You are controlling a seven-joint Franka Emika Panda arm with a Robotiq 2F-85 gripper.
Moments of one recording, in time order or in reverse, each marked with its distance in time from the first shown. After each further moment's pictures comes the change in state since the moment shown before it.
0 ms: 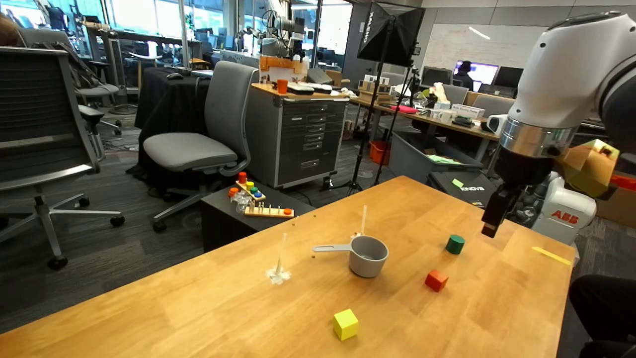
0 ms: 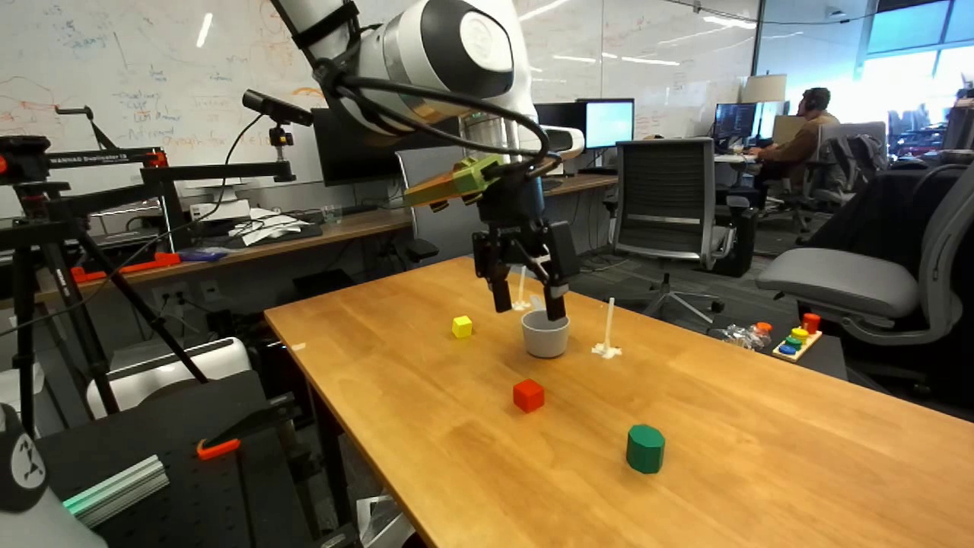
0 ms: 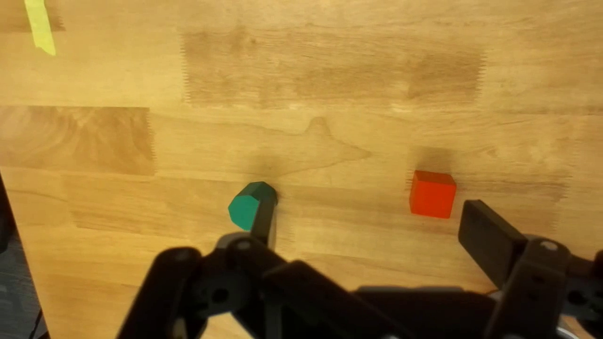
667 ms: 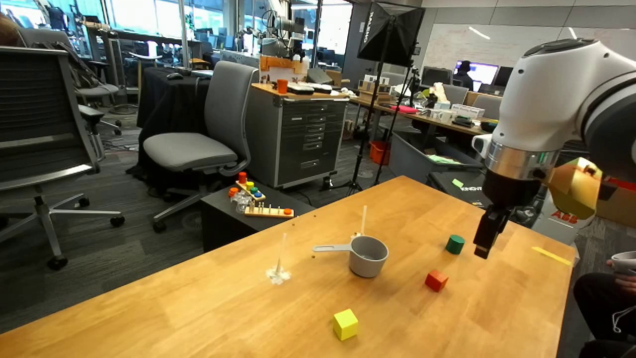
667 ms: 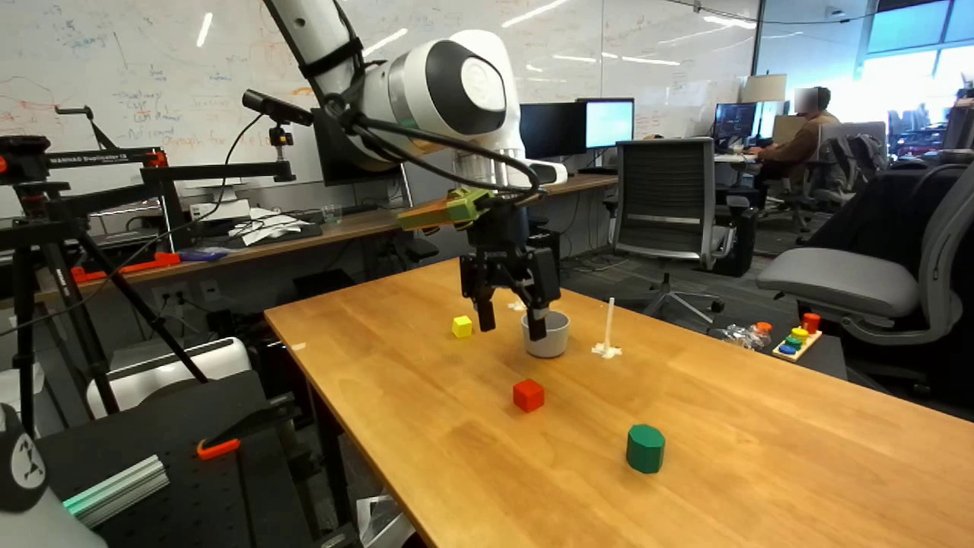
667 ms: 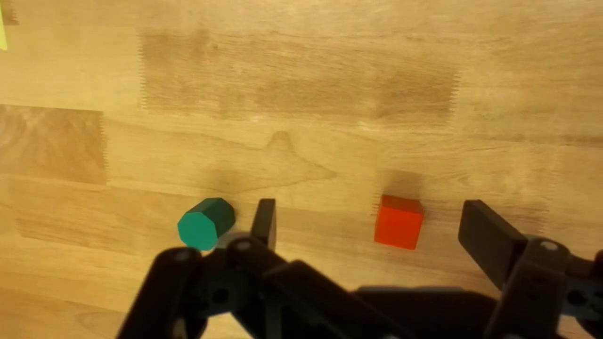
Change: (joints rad) arm 0.059 0.095 -0.004 0.026 -0.010 0.009 0.022
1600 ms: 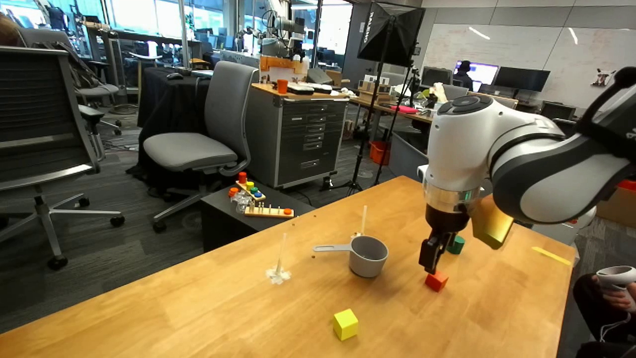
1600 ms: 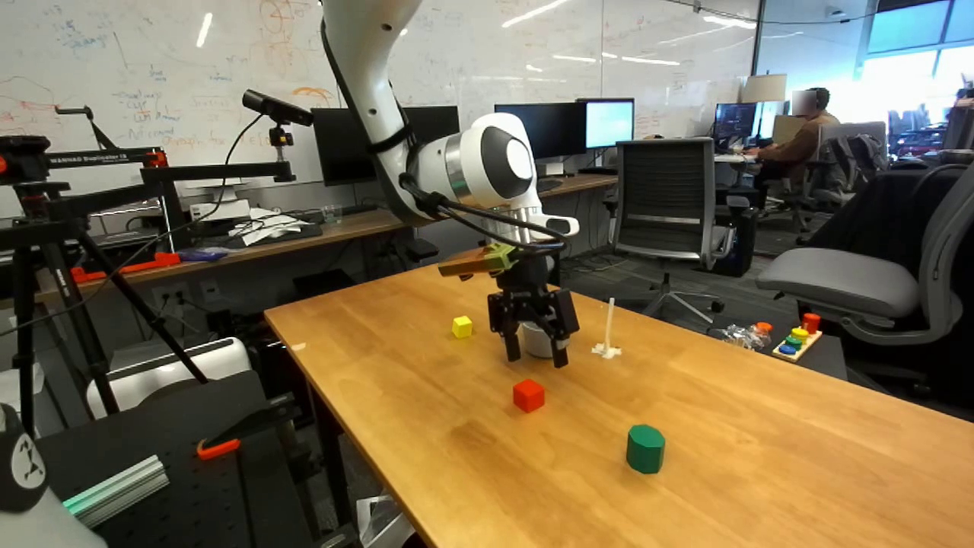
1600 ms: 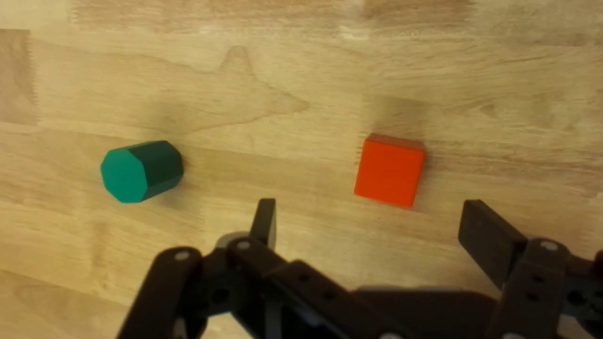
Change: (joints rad) arm 0.155 0.334 -0.094 0.281 -0.064 0.003 0.116
